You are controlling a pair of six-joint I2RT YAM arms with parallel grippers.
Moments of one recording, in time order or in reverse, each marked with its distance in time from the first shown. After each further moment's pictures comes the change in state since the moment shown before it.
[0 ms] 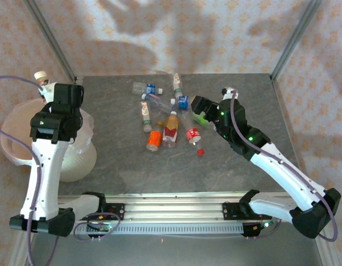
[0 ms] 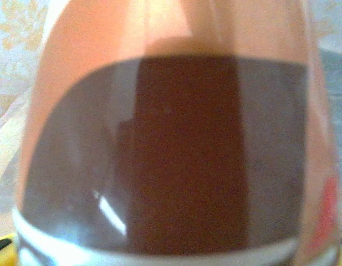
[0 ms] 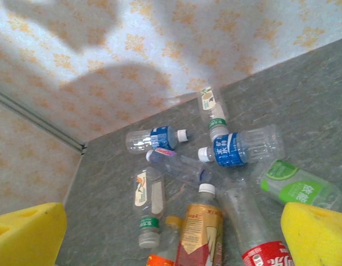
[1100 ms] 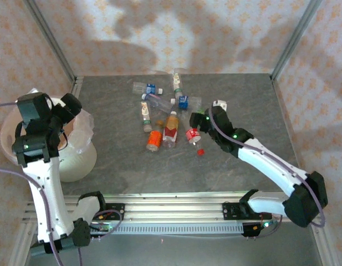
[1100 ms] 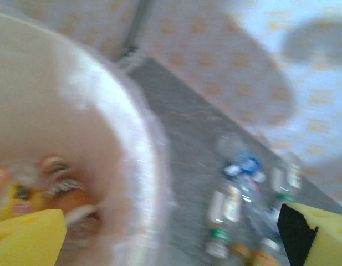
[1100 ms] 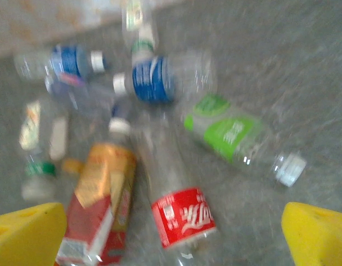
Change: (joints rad) left arm 0.315 -0.189 -0.098 0.281 0.836 -0.128; right arm -0.014 0.180 -0.150 -0.048 -0.040 -0.122
